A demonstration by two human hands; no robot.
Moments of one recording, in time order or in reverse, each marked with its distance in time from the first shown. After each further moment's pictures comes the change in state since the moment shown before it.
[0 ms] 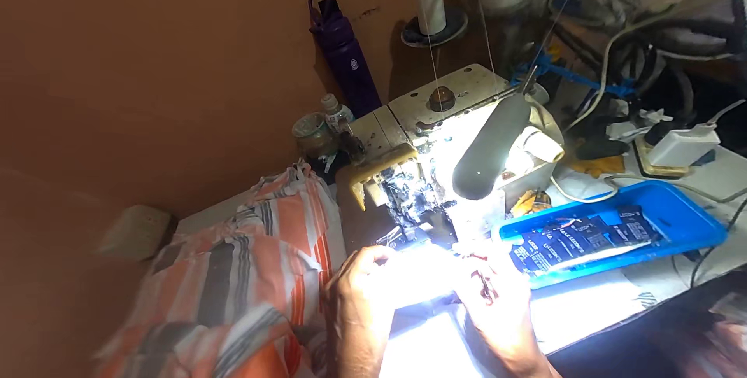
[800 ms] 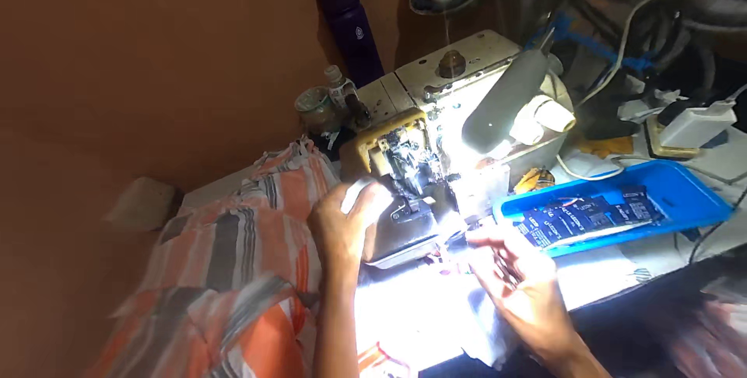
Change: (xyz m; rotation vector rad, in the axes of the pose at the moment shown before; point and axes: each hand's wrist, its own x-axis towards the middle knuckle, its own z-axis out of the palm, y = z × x) left_hand 0.041 -0.032 0.012 -0.139 0.016 -0.338; right_hand -0.005 -0.015 -0.033 -0.153 -0.154 -0.004
